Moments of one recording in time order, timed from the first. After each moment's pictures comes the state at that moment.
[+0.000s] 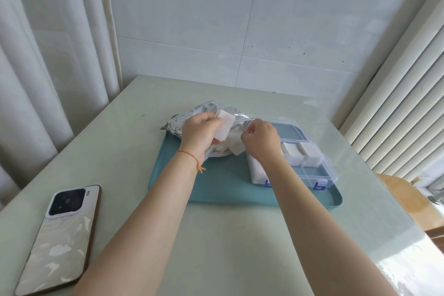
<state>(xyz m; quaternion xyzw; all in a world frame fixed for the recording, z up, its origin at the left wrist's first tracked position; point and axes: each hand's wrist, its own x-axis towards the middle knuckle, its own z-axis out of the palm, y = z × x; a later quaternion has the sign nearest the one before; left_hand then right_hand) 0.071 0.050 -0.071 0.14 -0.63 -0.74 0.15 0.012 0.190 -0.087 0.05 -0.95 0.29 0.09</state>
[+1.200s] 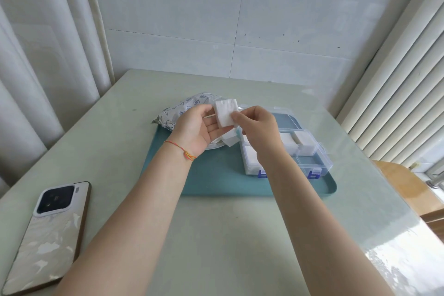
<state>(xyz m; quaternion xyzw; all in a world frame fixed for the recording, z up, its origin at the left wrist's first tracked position) 0.072 0.057 -0.063 0.10 -0.44 -0.89 -0.01 0.052 0.199 -0.063 0.05 -0.77 0.63 0.03</state>
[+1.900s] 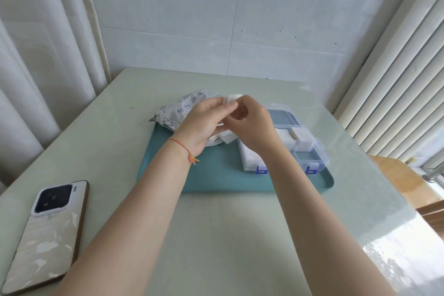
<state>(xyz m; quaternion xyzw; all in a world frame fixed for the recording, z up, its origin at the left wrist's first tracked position) 0.080 0.070 -0.058 -0.01 -0.64 -0.77 0.03 0.057 0.195 -0.056 0.17 -0.84 0.50 0.09</state>
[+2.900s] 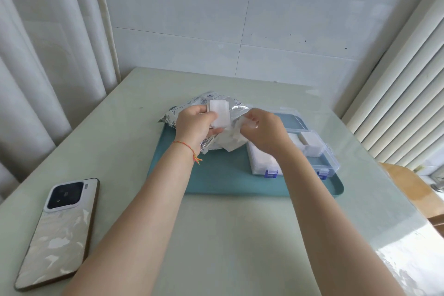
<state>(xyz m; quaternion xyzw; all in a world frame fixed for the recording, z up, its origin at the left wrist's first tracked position) 0.066 0.046 -0.079 0.16 -0.62 -0.76 0.15 0.029 0.206 -0.073 0.16 -0.93 0.32 0.06</state>
